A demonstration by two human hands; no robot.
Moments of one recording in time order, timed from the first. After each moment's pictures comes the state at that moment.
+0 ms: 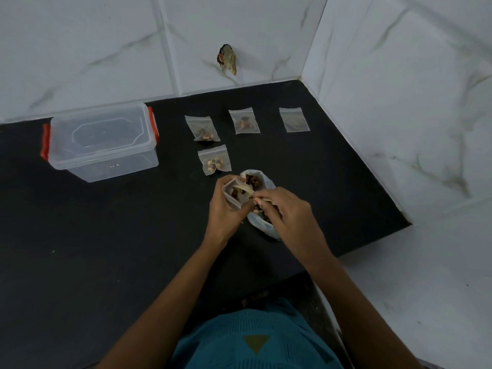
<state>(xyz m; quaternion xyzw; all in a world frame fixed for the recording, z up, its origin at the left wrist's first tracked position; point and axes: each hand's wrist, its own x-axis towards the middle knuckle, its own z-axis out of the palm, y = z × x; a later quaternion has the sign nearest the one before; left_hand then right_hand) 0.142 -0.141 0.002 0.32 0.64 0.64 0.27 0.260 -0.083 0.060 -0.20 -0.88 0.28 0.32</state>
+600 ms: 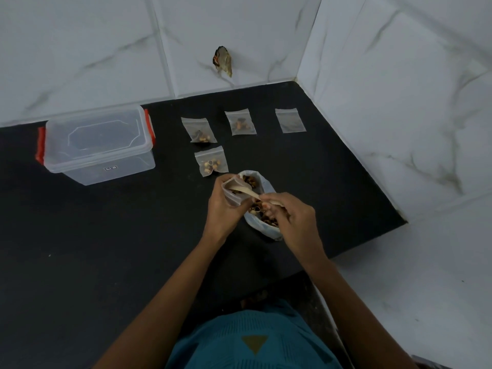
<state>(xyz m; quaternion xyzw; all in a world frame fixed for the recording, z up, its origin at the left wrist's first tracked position) 0.138 -0.134 0.000 0.32 0.67 0.61 0.27 0.272 -0.080 0.045 -0.26 -0.81 0.40 0.35</state>
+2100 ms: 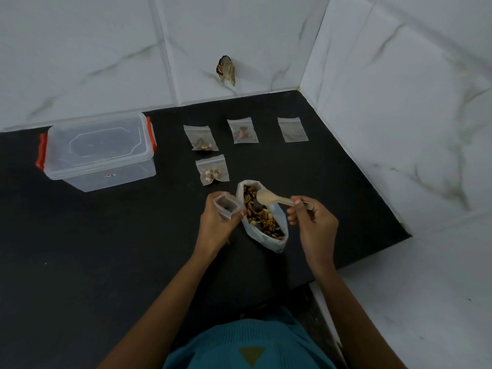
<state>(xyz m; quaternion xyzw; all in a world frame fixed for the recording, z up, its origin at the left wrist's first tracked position) 0.129 -0.143 -0.008 0.27 0.72 0.57 0.30 0.278 -0.057 0.032 -0.46 -0.64 0.47 0.40</state>
